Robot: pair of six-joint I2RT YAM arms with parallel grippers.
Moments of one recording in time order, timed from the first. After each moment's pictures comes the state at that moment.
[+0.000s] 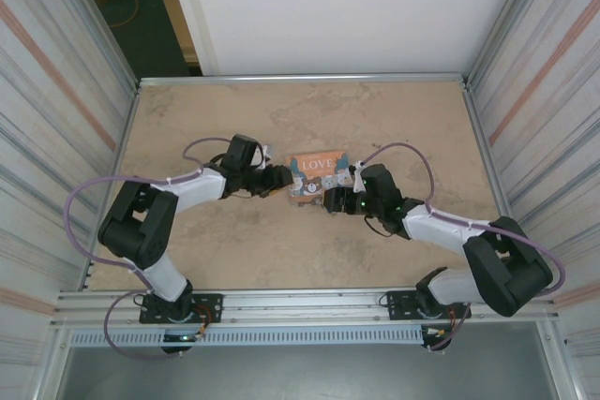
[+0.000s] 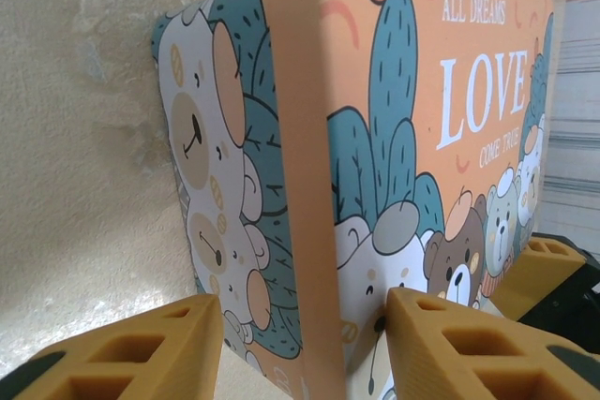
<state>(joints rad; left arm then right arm) -0.48 1.66 0.87 -0.07 0.53 -0.74 0.57 1.33 0.51 0.13 -0.24 0.60</state>
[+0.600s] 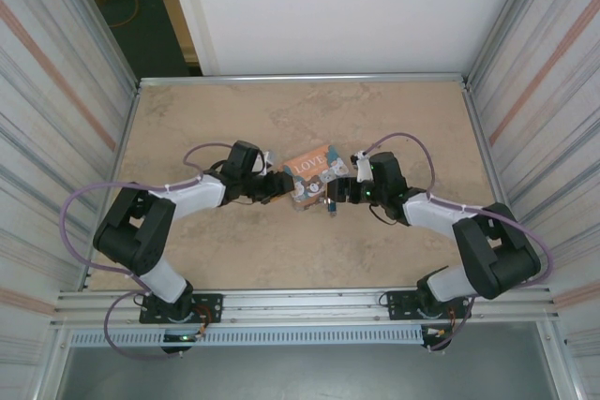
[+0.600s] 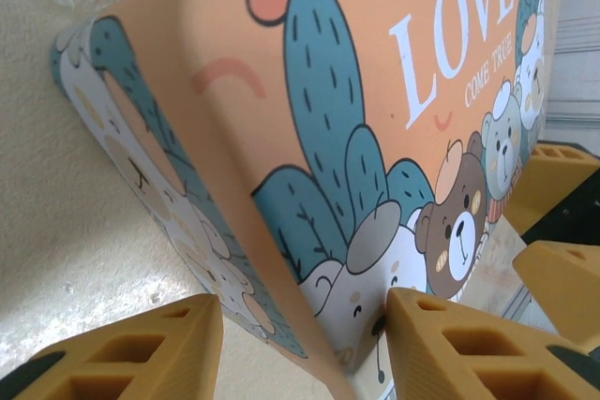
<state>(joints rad) -0.51 1.62 0.81 -0.06 0.53 -0.76 0.45 1.43 0.57 0.18 -0.41 0.44</state>
